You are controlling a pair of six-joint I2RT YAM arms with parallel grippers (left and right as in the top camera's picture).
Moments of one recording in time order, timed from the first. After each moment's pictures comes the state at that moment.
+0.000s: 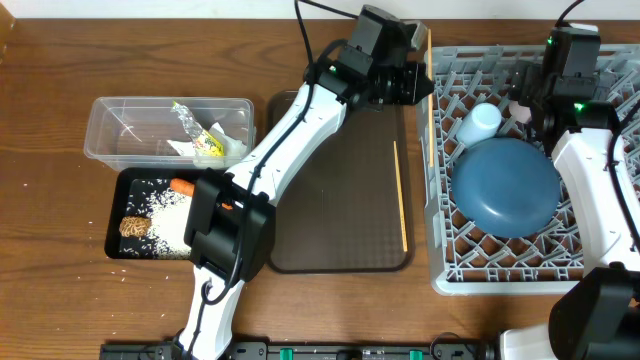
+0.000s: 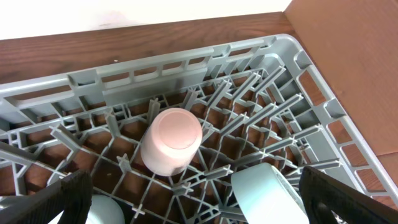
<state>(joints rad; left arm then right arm) -0.56 2.17 1.98 -0.50 0.57 -0.52 -0.05 1.64 1.38 -0.46 0.42 0.05</state>
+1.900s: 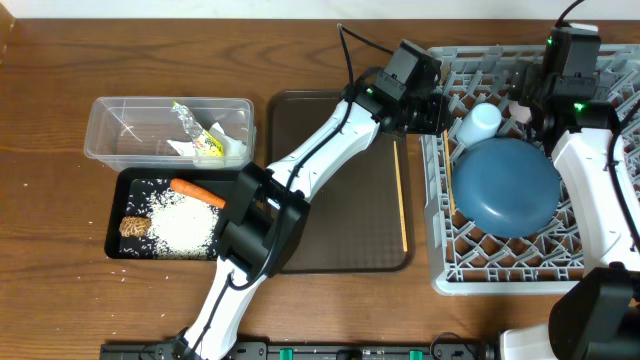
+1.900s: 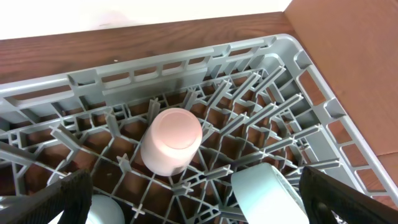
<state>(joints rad) -0.67 2.29 1.98 -0.50 0.51 -0.55 -0.05 1.64 1.38 -0.46 0.42 0.05</state>
